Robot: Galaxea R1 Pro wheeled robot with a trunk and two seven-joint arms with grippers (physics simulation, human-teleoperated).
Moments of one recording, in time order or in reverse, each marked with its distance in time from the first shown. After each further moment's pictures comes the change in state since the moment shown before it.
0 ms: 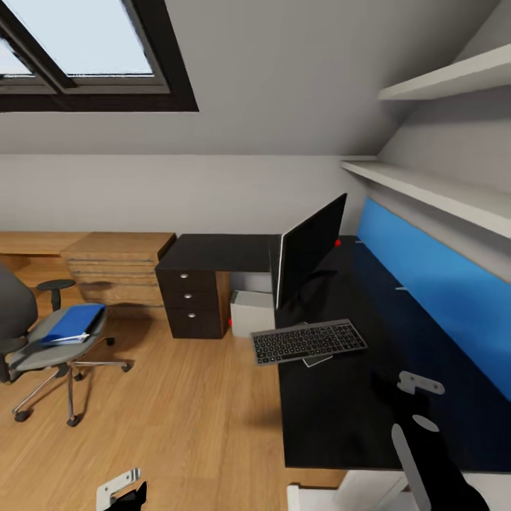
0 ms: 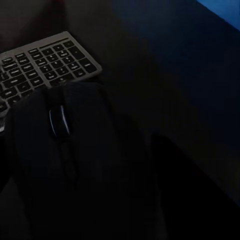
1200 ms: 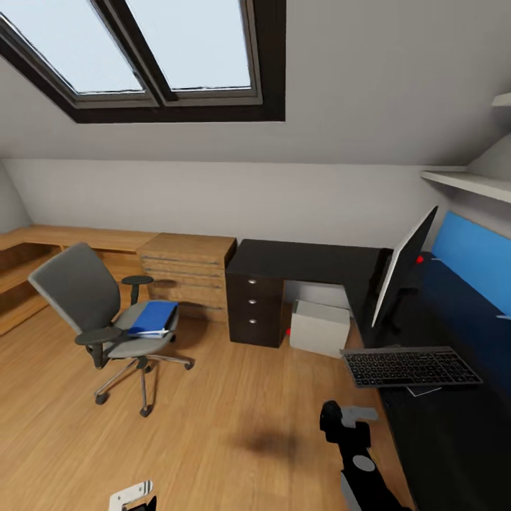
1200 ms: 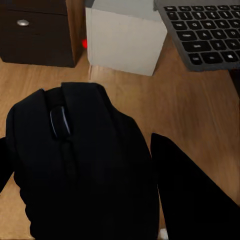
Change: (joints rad) left arm 0.000 -0.001 -0.112 0.042 -0.027 0.002 0.001; right arm -0.002 0.076 0.263 0.398 0.098 -0.277 -0.005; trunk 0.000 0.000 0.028
